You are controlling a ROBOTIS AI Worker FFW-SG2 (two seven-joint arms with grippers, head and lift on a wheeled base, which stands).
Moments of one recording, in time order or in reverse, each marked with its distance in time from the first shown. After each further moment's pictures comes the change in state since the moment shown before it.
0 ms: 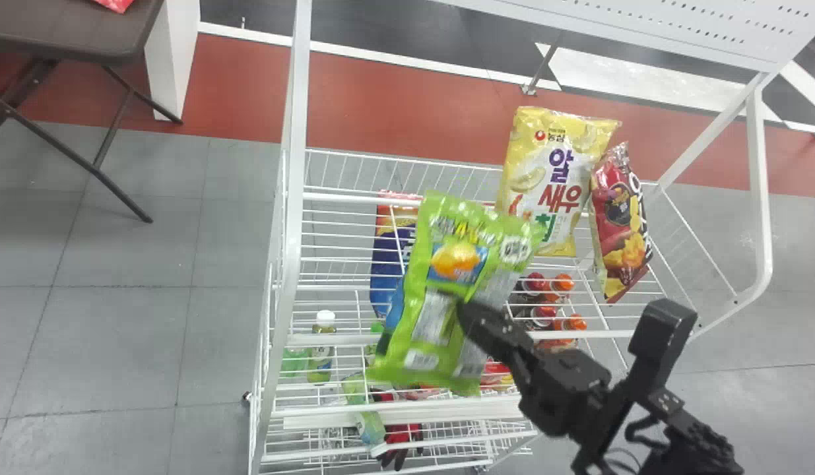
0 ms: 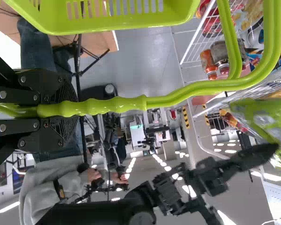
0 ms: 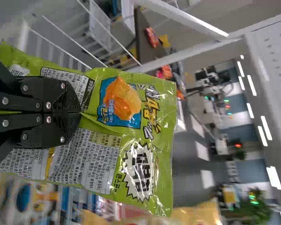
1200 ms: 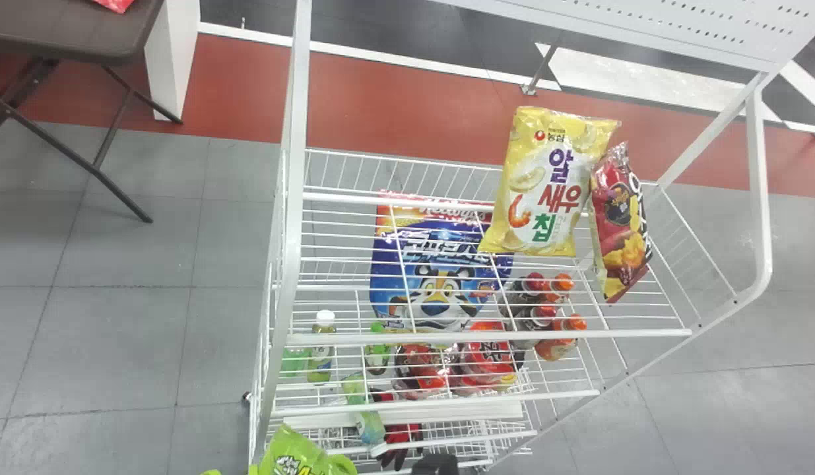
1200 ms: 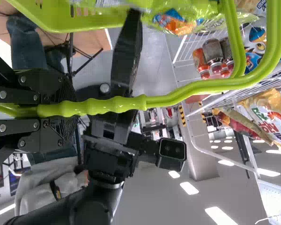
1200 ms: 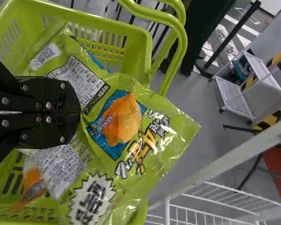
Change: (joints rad) left arm -0.062 -0.015 -0.024 0.036 0.002 -0.001 0.016; right arm 0.045 -0.020 0.462 0.277 0.204 0.117 0.063
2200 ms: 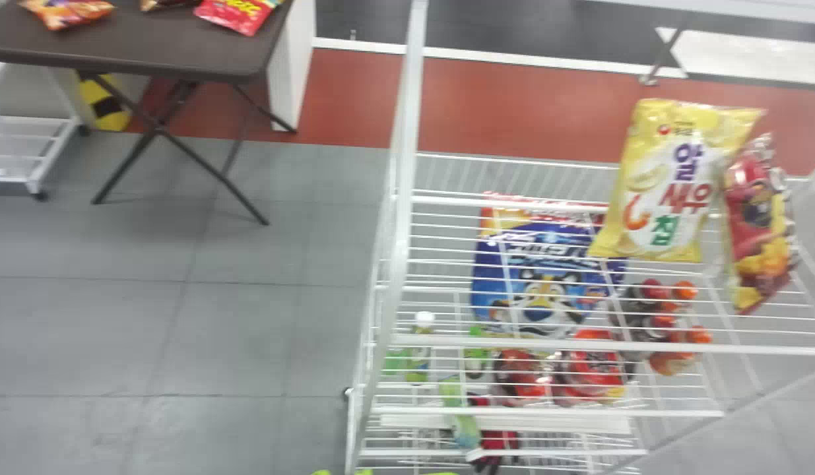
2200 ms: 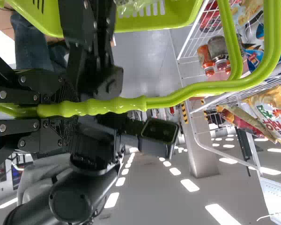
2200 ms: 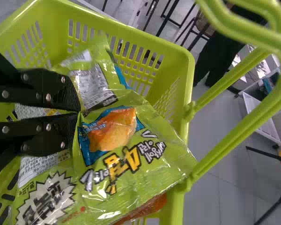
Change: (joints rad) left arm 0.032 0.008 0.008 -0.012 0.001 -0.001 -0.021; right arm 0.012 -0.110 0.179 0.031 -0.007 -0.081 -0.121
